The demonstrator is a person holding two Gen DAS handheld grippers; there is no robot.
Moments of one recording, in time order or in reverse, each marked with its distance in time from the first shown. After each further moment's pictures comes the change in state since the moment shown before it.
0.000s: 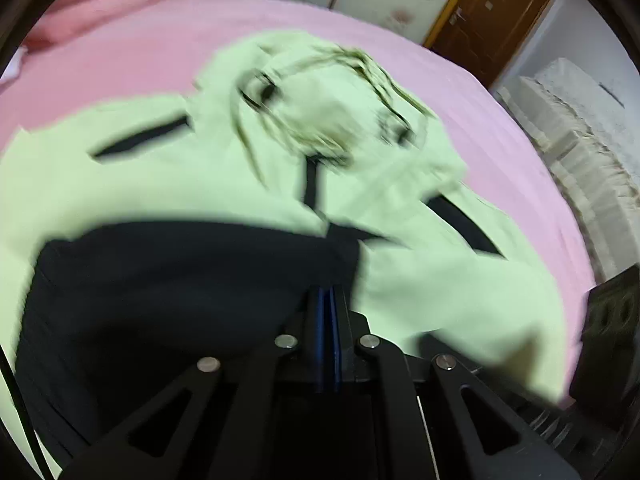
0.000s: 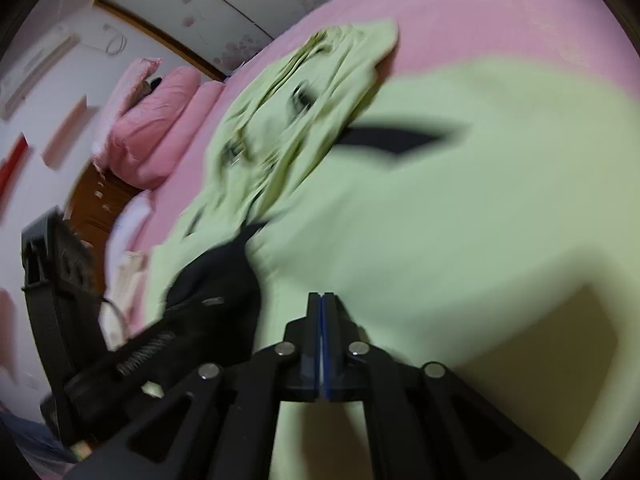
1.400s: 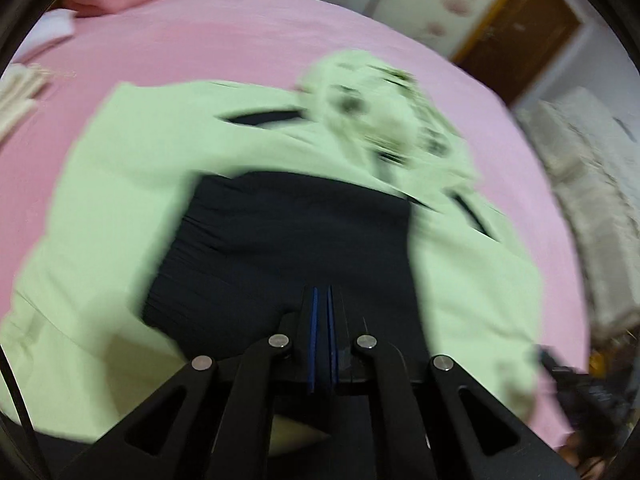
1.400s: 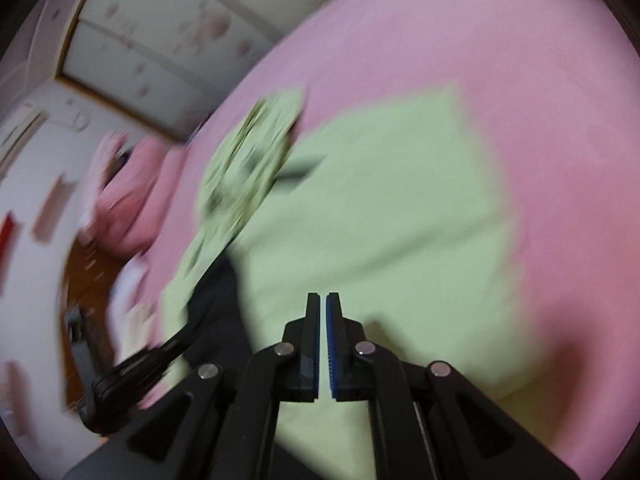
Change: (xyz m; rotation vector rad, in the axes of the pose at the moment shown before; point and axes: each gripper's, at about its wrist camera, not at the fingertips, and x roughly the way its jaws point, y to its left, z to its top) left arm -0.078 0.029 -0.028 -0.108 0.050 -0.013; right arm -0.094 0.006 -0.072 0.248 -0.075 0.008
